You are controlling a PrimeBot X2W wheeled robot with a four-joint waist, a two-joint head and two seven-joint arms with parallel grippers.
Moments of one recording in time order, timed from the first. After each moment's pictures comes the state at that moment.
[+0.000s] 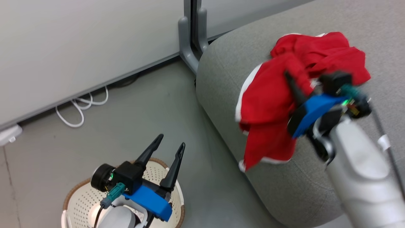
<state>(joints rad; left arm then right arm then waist) -0.31 0.13 -0.44 0.36 -0.26 -0.13 -0.26 -0.65 -0.16 0.24 0.61 0.22 0.13 -0.02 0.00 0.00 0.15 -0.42</state>
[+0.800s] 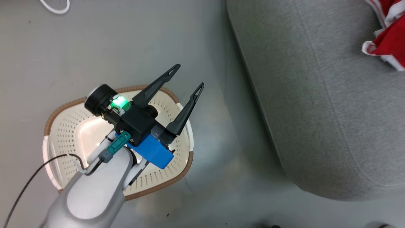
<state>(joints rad) -0.66 0.25 -0.61 0.24 -0.22 -0.13 -0.26 -1.02 -0.54 -0.26 0.58 0.19 0.13 0.09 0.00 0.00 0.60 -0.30</state>
